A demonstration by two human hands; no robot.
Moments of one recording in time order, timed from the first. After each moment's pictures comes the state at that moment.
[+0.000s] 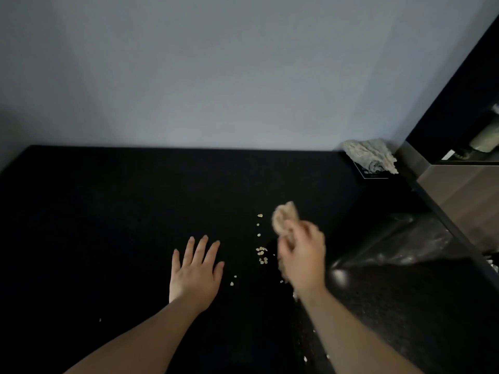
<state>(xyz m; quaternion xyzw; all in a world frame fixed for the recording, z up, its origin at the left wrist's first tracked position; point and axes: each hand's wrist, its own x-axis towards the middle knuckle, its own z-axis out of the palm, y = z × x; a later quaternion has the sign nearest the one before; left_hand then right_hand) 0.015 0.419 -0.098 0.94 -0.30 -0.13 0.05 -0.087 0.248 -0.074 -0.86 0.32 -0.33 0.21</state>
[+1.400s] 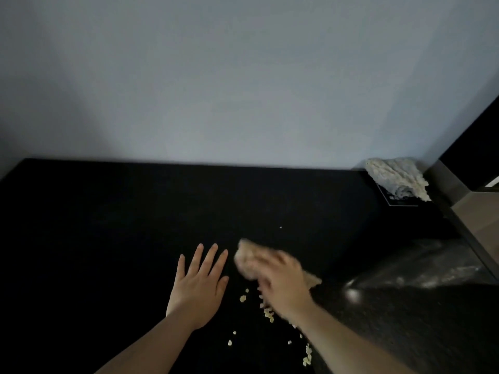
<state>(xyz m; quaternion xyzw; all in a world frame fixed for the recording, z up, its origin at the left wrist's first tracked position) 0.073 0.380 -0.098 0.92 -0.37 -0.14 -0.04 -0.026 0.217 -0.092 -0.96 0.12 0.01 0.24</state>
